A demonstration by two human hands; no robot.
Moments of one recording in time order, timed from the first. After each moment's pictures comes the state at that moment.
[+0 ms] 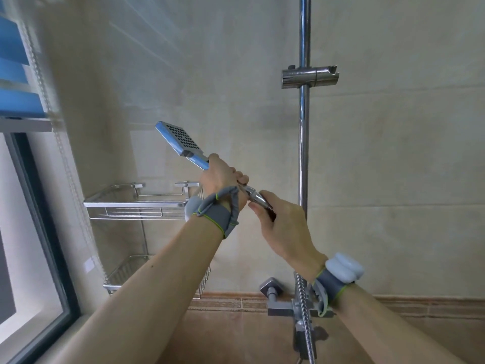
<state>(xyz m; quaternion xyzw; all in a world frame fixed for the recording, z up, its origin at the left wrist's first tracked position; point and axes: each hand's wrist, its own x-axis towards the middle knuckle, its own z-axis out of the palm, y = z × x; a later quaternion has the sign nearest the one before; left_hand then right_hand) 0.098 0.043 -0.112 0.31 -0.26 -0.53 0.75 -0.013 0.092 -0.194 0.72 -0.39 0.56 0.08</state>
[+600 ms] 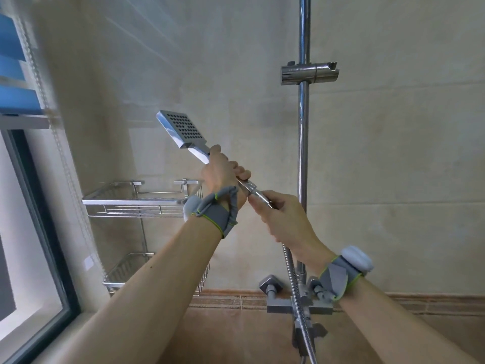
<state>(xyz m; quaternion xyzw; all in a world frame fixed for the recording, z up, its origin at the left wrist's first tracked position) 0.093 0.049 -0.107 0.25 -0.25 -0.57 0.74 -0.017 0.096 -0.182 0.66 -0.41 0.57 -0.27</state>
